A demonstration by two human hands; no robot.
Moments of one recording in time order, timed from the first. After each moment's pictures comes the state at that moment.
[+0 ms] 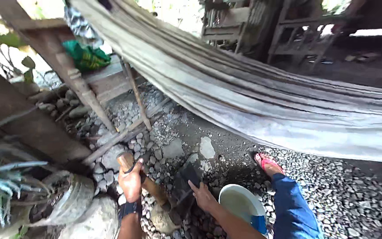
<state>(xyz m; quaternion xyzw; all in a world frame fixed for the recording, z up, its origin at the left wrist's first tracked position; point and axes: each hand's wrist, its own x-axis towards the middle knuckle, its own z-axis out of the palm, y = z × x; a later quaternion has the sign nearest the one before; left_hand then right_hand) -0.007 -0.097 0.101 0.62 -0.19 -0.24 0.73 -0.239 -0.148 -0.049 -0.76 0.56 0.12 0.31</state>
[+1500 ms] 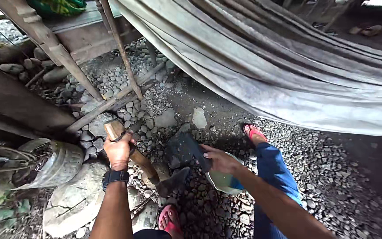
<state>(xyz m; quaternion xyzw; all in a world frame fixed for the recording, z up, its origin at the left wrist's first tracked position) 0.000 -0.088 0.097 0.66 -0.21 -0.26 0.68 -0.326 -0.135 0.023 -0.44 0.44 -0.19 0.76</state>
